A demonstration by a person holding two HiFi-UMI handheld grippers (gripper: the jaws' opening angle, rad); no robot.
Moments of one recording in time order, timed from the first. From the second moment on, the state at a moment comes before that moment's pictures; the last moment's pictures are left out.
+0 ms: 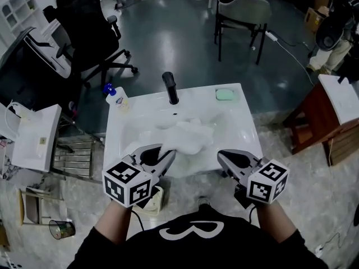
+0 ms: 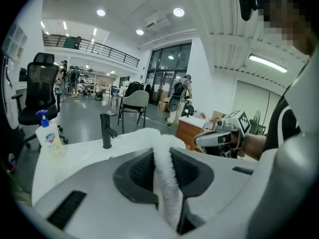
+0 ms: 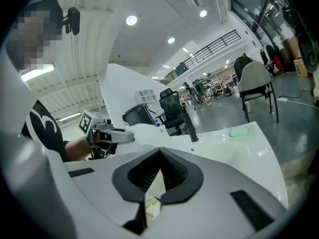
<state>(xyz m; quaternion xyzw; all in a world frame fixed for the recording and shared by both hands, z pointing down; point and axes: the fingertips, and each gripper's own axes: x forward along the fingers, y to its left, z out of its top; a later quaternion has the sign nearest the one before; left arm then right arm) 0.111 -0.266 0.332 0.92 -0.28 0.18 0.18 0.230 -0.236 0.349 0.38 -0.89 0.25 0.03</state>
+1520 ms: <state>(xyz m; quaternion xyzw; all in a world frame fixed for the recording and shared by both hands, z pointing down) -0.043 -0.026 0.289 0.92 -0.31 0.06 0.22 0.085 -0.033 0.336 0.34 -0.91 0.24 0.07</state>
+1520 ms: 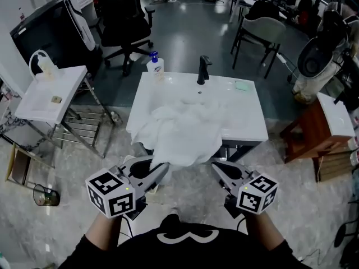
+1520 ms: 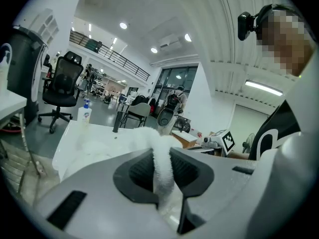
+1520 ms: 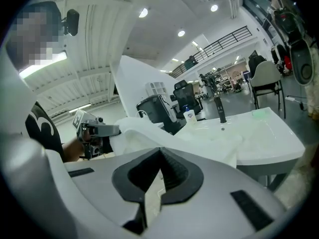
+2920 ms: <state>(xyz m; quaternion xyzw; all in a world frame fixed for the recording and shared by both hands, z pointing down) -0.211 0.063 0.448 0.74 -0.59 0.08 0.32 -0.013 0.026 0.421 0.18 -0.93 0.27 0.15</state>
